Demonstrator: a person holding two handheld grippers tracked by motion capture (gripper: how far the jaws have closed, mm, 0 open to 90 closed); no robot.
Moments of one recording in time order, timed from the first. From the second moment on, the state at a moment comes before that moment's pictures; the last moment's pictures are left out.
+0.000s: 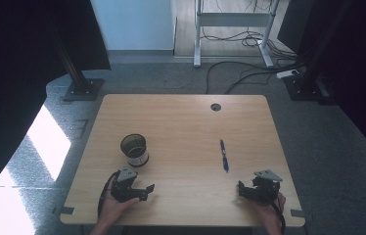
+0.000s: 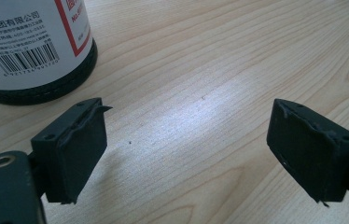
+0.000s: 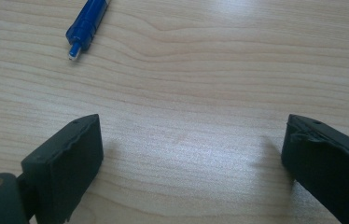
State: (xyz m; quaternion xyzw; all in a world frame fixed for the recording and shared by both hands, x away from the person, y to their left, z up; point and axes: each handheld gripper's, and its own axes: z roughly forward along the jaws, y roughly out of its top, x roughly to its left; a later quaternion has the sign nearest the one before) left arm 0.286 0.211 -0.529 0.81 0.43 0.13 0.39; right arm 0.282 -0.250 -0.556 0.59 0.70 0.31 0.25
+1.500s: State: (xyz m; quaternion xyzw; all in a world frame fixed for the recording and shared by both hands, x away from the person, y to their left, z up) left arm 0.293 0.261 -0.510 0.76 0.47 0.15 0.42; right arm 0.283 -0.249 -0.556 0.59 0.70 0.31 0.25
